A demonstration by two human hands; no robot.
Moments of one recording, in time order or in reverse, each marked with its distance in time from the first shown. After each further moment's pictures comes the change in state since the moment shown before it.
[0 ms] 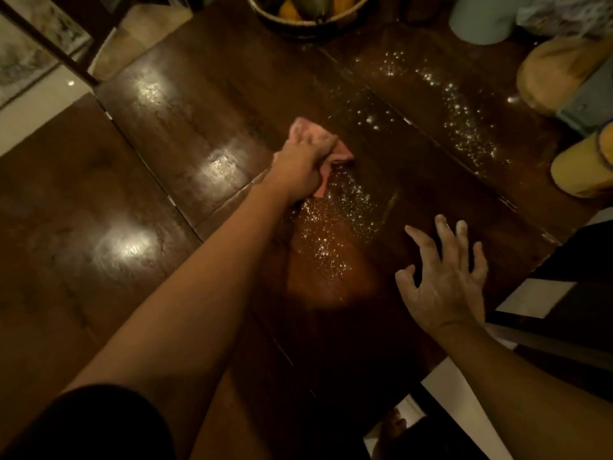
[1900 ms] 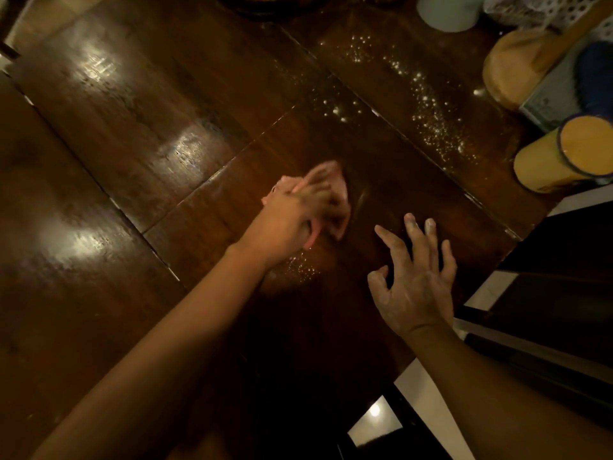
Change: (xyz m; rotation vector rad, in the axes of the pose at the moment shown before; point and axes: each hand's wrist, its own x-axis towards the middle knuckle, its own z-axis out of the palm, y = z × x) left_hand -0.056 0.031 0.033 -0.262 0.031 0.519; right_hand 0.001 0.001 0.001 -0.005 0.007 0.007
